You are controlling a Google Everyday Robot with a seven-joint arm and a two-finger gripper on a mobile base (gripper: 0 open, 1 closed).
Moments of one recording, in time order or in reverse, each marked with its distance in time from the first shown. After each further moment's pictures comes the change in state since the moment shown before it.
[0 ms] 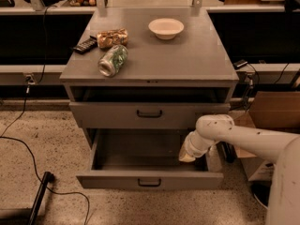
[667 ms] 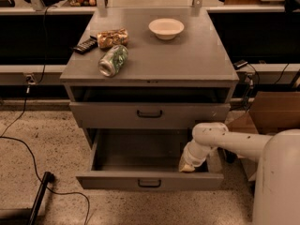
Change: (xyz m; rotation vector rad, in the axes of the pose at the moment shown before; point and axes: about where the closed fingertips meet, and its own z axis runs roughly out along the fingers) arm 0.023 0.037 0.046 -0.141 0.039 0.006
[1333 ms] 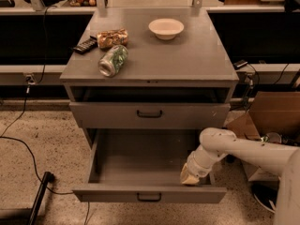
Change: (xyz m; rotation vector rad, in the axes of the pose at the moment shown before) arm -0.008 0.061 -0.012 -0.123 -0.089 -0.034
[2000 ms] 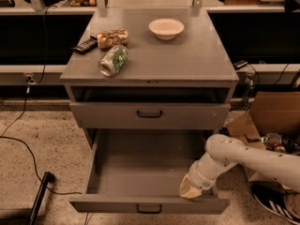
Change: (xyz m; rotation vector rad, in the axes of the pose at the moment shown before) arm -0.024 0.069 -0.015 -0.089 -0.096 0.016
